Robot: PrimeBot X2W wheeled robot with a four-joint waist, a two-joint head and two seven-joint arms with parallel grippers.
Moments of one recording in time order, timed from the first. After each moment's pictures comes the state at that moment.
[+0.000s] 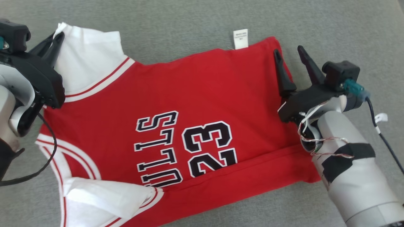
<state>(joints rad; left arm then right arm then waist) -1.15 0.64 -0.91 0.71 -0.89 -0.13 -0.03 -0.84 -0.16 0.27 0.79 0.39 0.13 -0.26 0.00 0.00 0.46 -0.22</state>
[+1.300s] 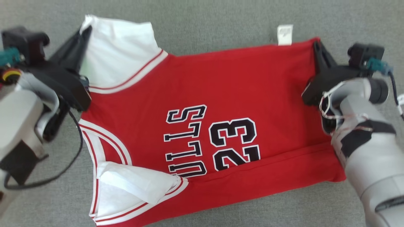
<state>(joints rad) -1.16 0.60 -1.01 0.67 -1.04 -0.13 -0.24 -1.08 -0.21 0.27 1.20 0.45 0.13 -0.26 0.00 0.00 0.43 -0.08</state>
